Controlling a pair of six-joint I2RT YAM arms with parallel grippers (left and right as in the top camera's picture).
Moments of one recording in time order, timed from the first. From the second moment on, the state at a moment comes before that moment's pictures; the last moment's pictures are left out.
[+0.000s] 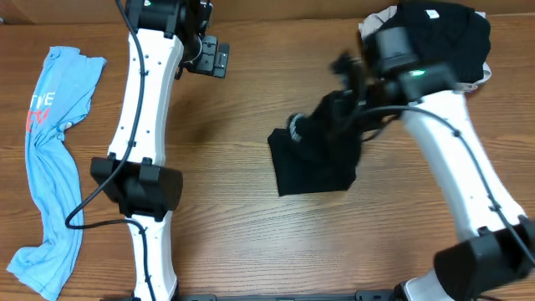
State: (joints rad) left arm -0.18 2.27 2.54 -1.52 -0.06 -0.03; right arm 0.32 1.72 1.69 -1.21 -0.42 0.14
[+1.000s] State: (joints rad) left arm -0.13 2.36 2.54 -1.47 -0.06 -0.03; right arm 0.48 1.86 1.81 -1.28 -0.26 0.28
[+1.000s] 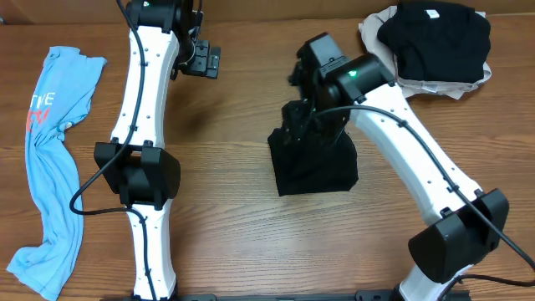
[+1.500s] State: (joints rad) left arm -0.13 2.39 2.54 -1.47 -0.06 -0.03; right arm 0.41 1.86 1.50 -1.07 -0.01 0.44
